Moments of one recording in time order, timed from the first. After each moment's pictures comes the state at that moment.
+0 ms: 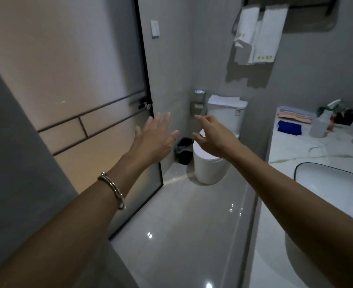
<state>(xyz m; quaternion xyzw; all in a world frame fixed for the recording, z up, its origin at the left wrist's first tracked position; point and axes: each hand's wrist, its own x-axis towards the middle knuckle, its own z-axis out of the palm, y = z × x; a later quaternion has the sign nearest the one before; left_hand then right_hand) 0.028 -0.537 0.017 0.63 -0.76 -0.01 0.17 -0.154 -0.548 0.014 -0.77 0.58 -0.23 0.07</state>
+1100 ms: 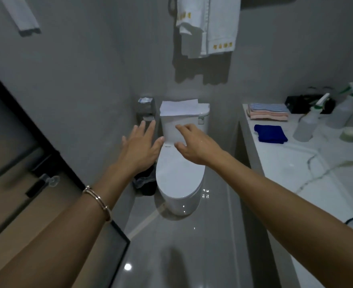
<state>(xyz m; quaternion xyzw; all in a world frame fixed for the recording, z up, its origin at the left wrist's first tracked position) -0.115 -1.075 -0.037 0.53 -0.84 -0.08 0.12 -0.280 -1.026 -0.043 -0.68 0.70 -0.18 0.09</state>
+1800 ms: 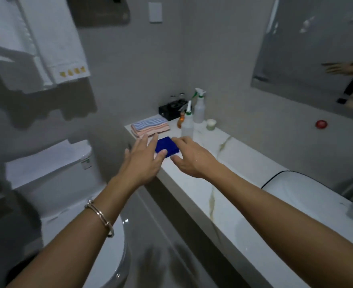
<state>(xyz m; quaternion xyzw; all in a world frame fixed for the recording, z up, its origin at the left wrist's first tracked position) -0.398 -1.164 -0.052 0.15 -0.97 -0.16 0.08 -0.472 -1.025 -0.044 -0.36 0.92 -0.17 0.02</state>
